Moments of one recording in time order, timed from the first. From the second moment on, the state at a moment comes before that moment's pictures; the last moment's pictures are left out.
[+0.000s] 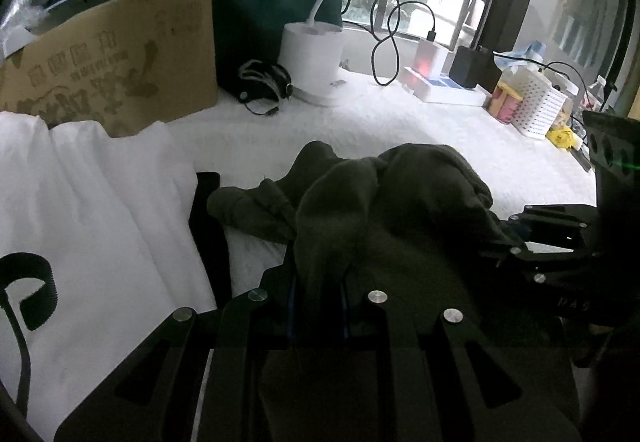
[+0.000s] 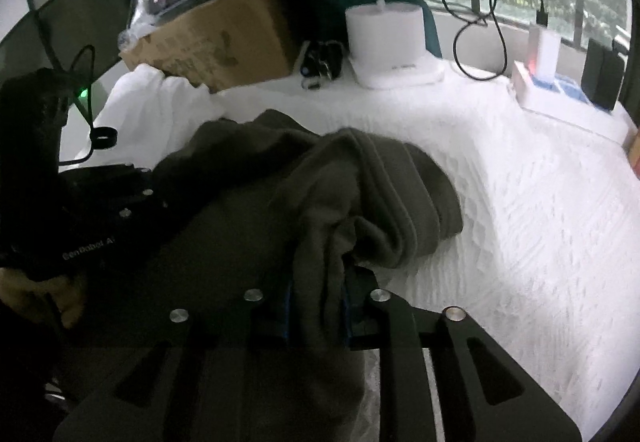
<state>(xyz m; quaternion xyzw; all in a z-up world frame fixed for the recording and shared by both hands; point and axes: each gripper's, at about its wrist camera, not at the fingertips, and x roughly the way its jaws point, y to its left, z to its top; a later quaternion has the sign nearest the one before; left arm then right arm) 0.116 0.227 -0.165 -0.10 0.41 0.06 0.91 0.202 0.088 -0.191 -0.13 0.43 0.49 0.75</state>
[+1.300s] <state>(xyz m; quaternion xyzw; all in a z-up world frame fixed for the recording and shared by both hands) 0.159 0.253 -0.167 -0.08 0.43 0.07 0.90 0.279 0.085 -0.191 -0.10 0.43 0.39 0.81</state>
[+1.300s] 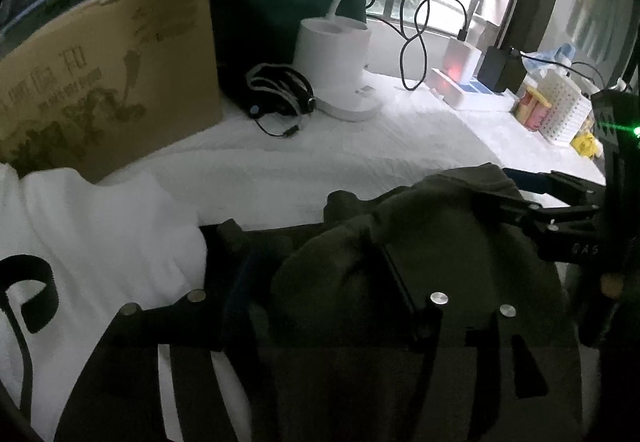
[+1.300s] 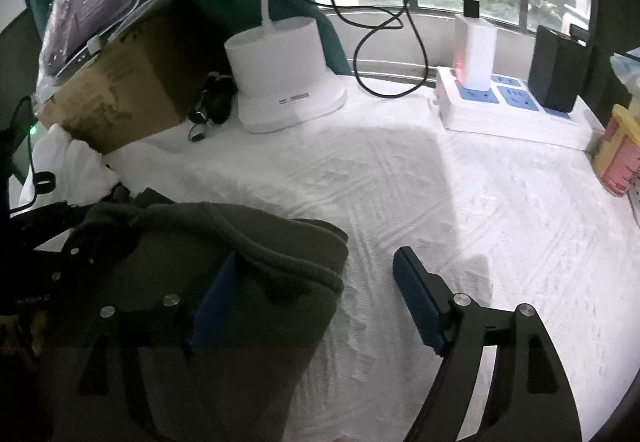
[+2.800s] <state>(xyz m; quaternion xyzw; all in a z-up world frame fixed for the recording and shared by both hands) 0.072 0.138 -0.121 -0.05 0.36 0.10 0.93 0.183 -0.046 -0.135 -0.12 0.38 0.26 0.88</state>
